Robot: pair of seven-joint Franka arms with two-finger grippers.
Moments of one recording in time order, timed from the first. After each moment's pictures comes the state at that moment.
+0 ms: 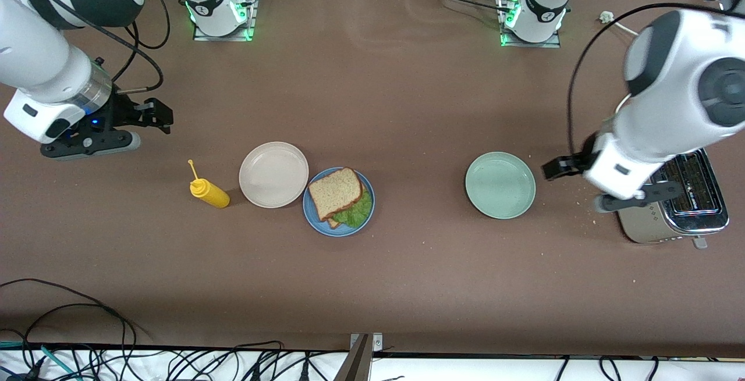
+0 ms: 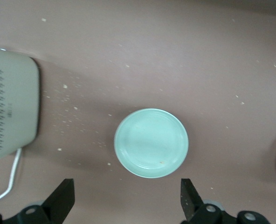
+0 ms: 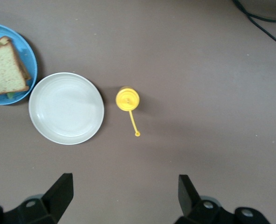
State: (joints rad) left arm -0.06 0.39 -0.17 -1.29 0.06 1.58 -0.45; right arm 0.28 0.15 -0.10 -1.56 -0.07 1.66 -0.01
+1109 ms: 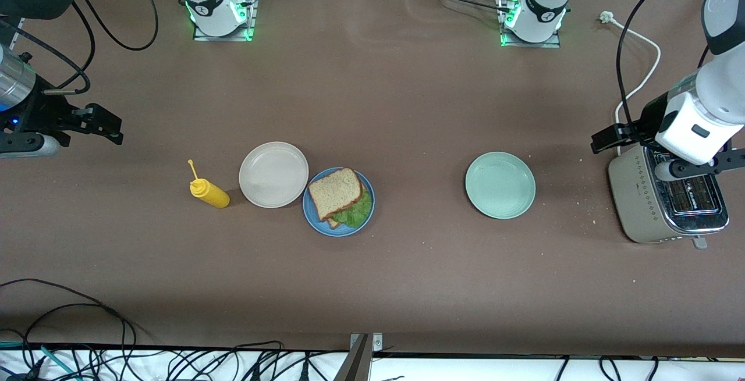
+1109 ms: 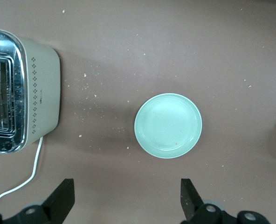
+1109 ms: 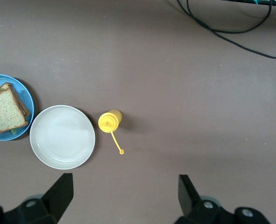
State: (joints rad) left arm 0.03 0.23 -0.13 -1.40 -0.01 1.54 -0.30; right arm 0.21 0.15 -0.16 -1.47 0.00 1.68 -0.01
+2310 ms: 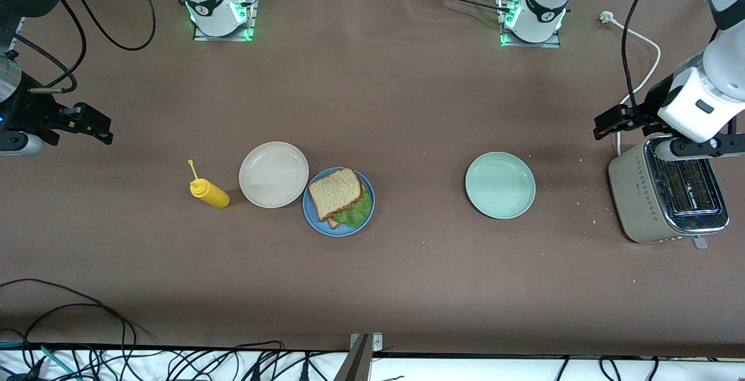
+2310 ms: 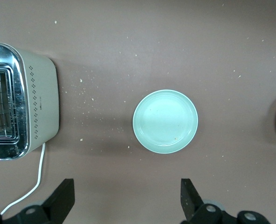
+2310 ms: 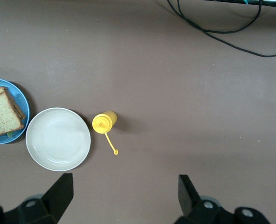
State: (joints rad) left arm 0.00 0.15 -0.10 -1.47 -0.02 1.56 -0.21; right arm 0.21 0.16 -0.18 -1.46 -0.01 1.67 -0.01
